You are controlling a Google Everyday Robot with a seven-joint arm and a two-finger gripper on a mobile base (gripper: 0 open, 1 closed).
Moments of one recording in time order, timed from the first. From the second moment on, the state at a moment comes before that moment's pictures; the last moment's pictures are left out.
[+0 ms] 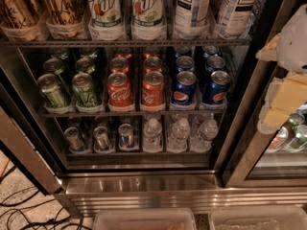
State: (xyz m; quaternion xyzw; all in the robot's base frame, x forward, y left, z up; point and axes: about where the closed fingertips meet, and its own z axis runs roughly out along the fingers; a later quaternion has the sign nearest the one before) arm 0.438 -0.217 0.976 -0.60 0.78 -0.03 0.16
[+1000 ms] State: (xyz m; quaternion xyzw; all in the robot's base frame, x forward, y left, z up) arm 0.463 -0.157 0.981 -0.60 0.77 -0.01 0.21
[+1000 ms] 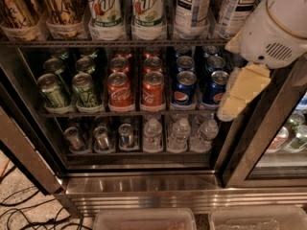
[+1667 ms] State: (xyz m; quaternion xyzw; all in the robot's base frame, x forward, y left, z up) arm 0.463 -0.081 0.991 -0.53 0.78 0.06 0.32
